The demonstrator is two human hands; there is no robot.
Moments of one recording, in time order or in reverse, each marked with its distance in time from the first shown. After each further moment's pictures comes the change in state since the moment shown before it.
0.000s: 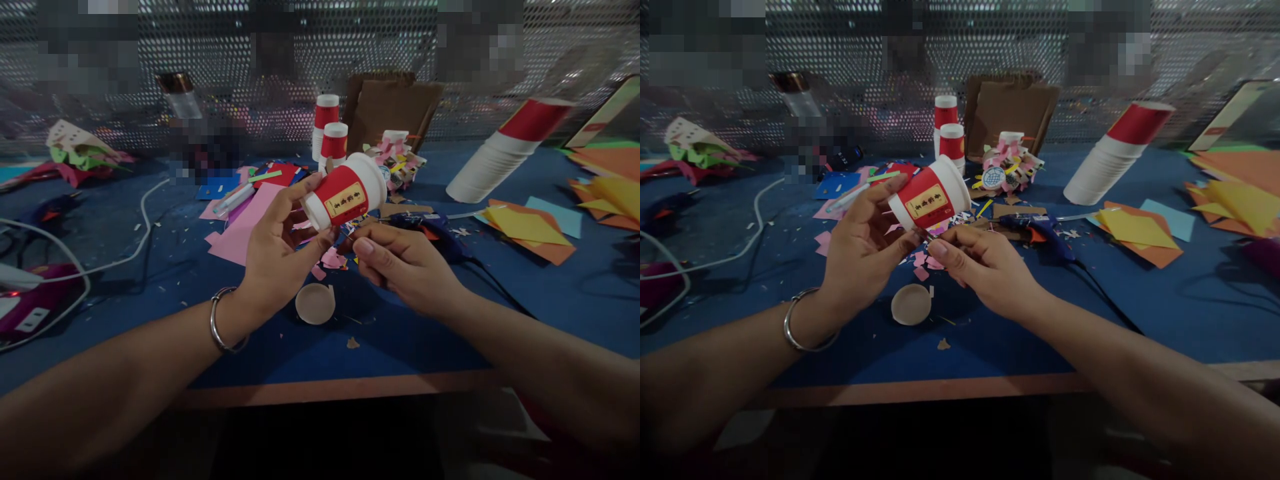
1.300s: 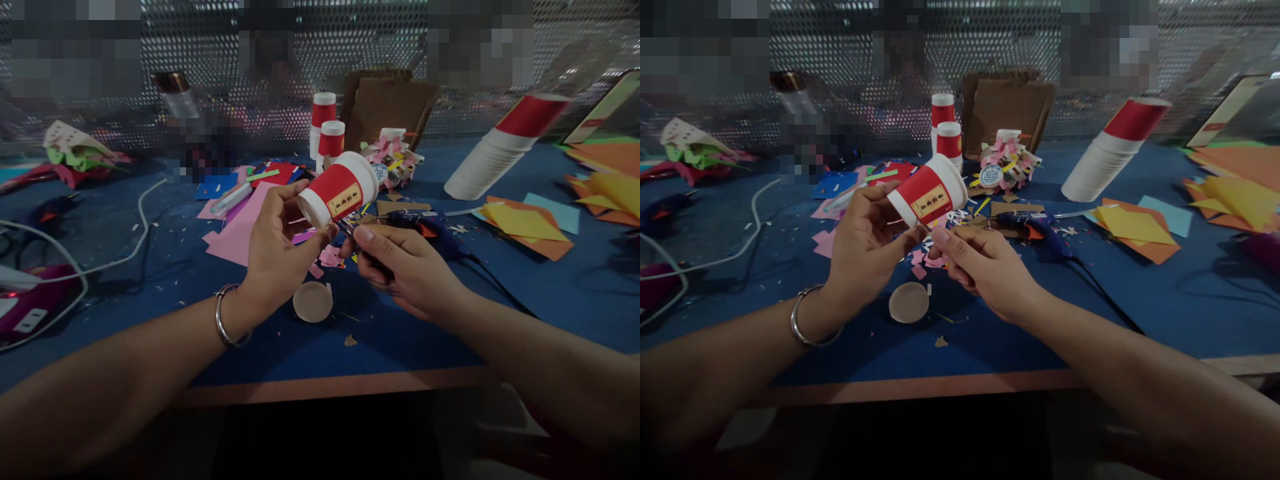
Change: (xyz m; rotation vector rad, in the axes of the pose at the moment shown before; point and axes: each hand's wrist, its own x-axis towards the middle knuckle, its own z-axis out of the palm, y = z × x) left_hand 0.001 -0.008 0.004 0.030 0.065 -0.078; right_hand -0.002 -0.007 0.010 0.387 0.071 0.240
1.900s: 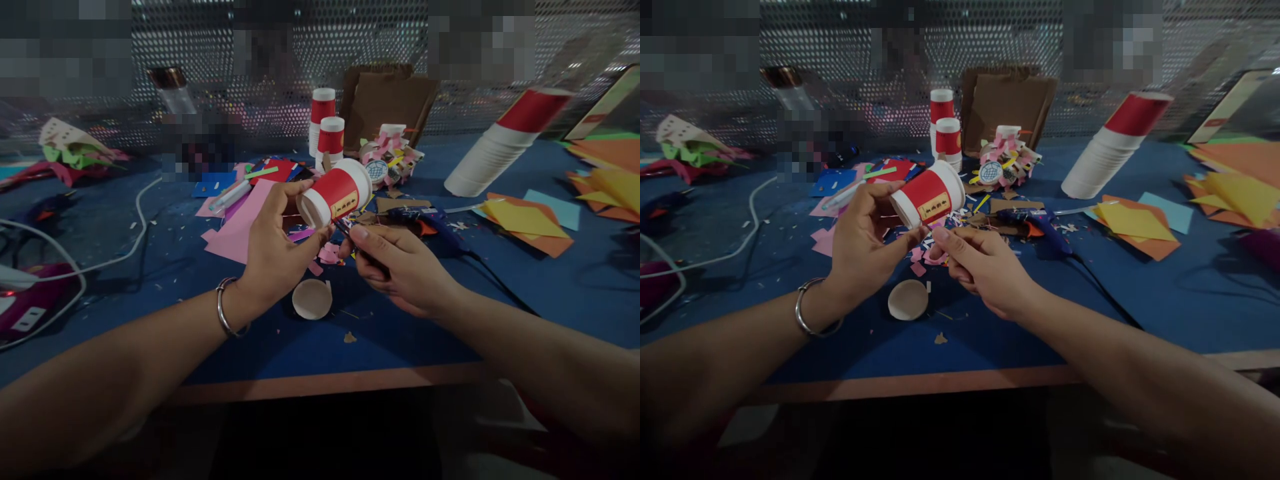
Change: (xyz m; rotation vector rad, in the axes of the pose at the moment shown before) left_hand 0.001 -0.005 -0.005 0.195 0.008 0.101; right_hand 0.002 0.009 -0.003 0.060 0.001 0.076
